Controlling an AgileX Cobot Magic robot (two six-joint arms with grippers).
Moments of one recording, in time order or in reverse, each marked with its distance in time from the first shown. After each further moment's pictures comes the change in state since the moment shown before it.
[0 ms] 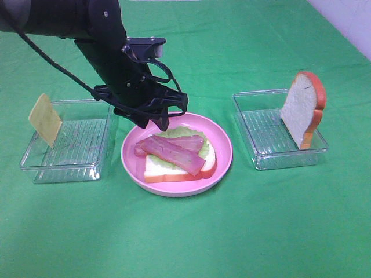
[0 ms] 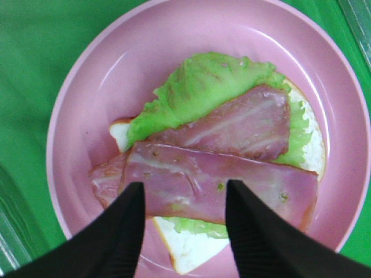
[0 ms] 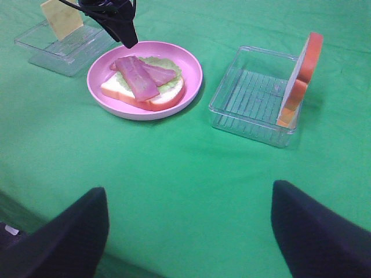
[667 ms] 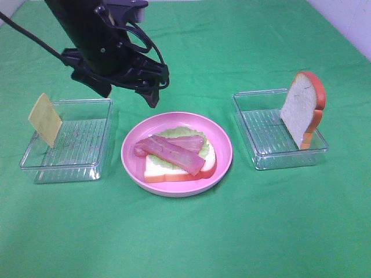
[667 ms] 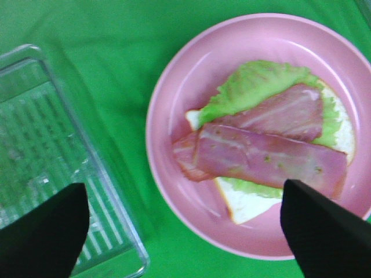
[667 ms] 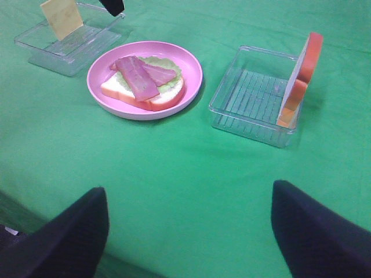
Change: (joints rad) left arm 0.000 -0.153 -0.027 0.231 0.164 -0.136; right arm 0.000 0.000 0.000 0.000 0.000 0.000
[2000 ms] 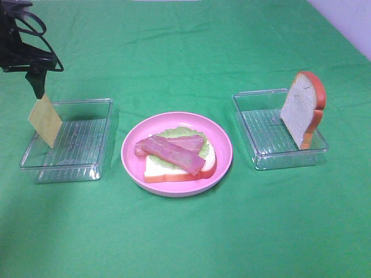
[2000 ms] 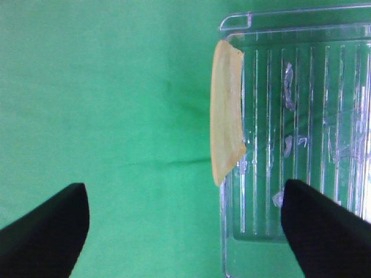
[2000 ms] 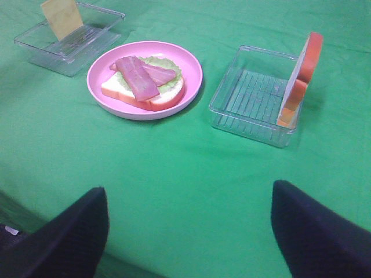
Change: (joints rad) left arm 0.383 0.077 -0.079 0.141 0.215 -0.027; right arm 0.000 0.000 0.000 0.000 0.000 0.000
